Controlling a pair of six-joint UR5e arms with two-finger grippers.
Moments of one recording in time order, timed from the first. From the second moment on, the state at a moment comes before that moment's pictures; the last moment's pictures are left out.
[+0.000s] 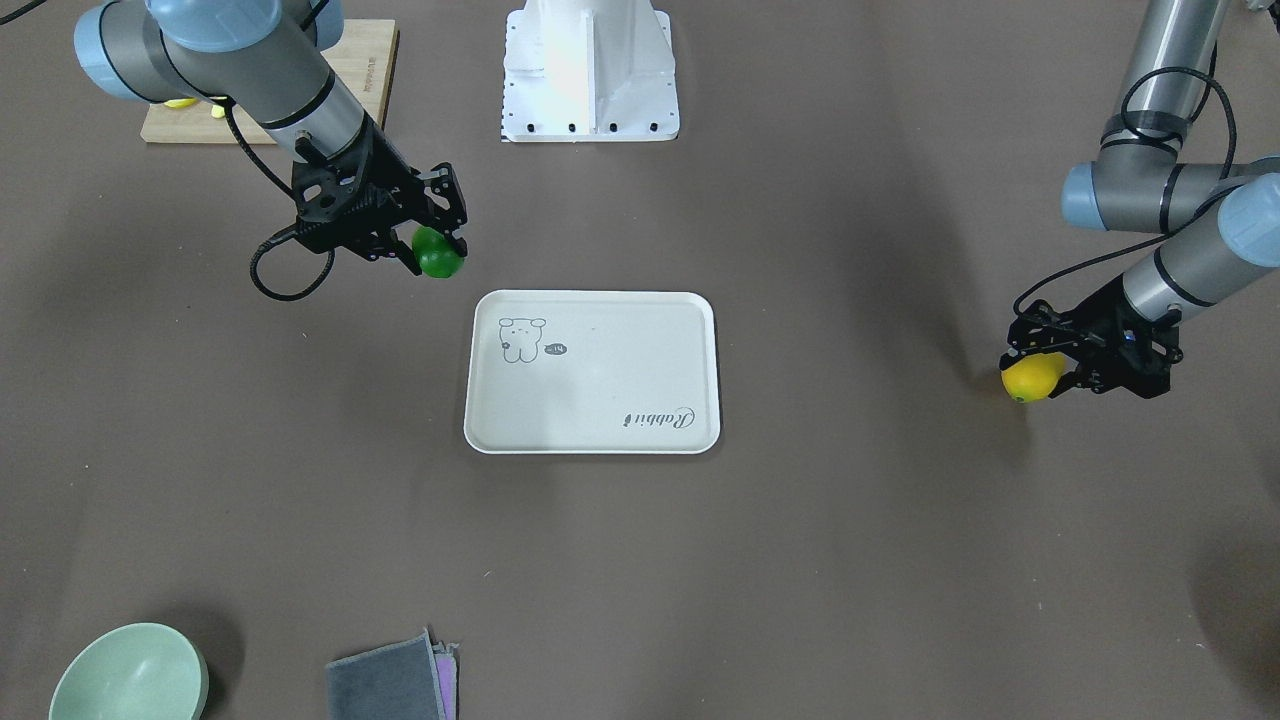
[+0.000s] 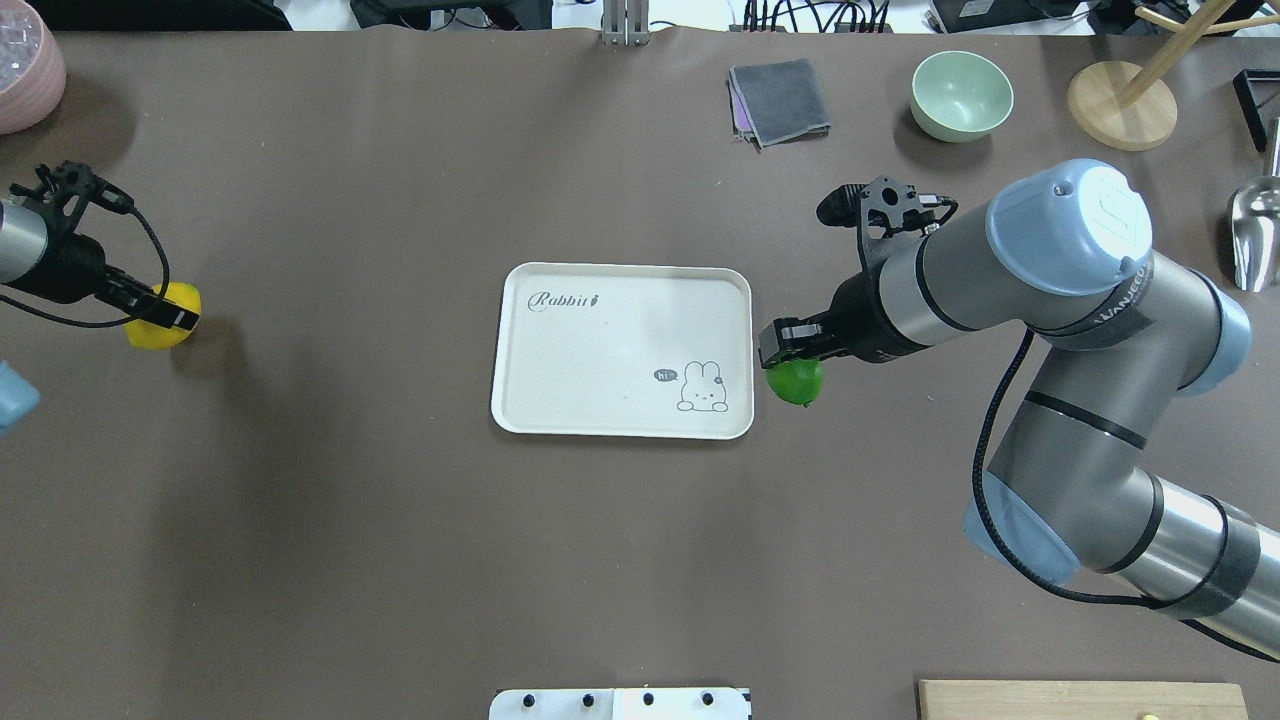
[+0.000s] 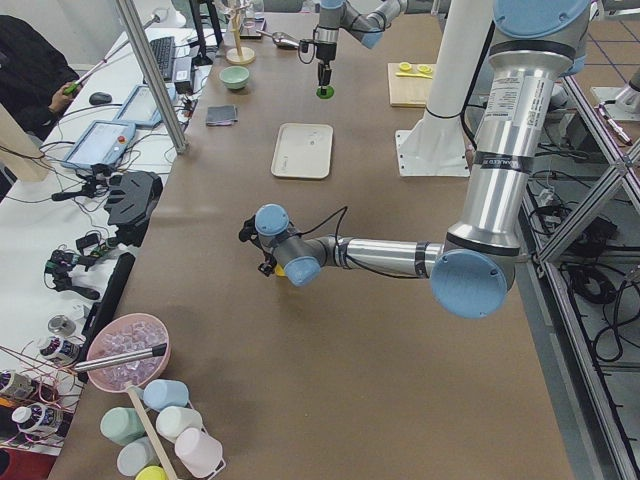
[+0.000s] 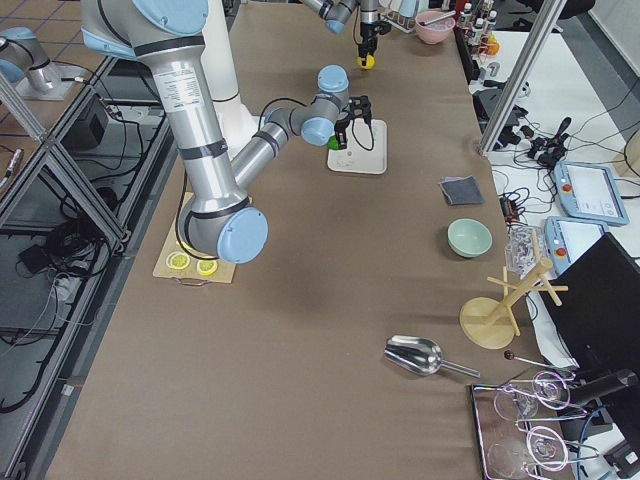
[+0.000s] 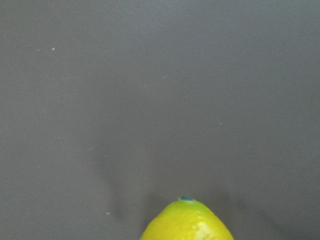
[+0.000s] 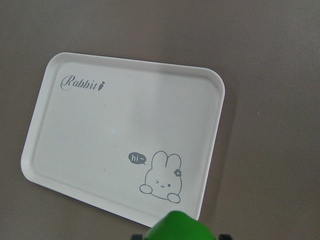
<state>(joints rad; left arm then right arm) -1.03 -1.74 -1.39 -2.43 -2.36 -0.51 0.66 -1.22 1.95 -1.24 2.04 1.11</state>
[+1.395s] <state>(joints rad) -0.64 -2.15 -1.49 -2.37 -1.94 -1.53 0.66 -0.97 1.60 -1.19 1.94 1.31</state>
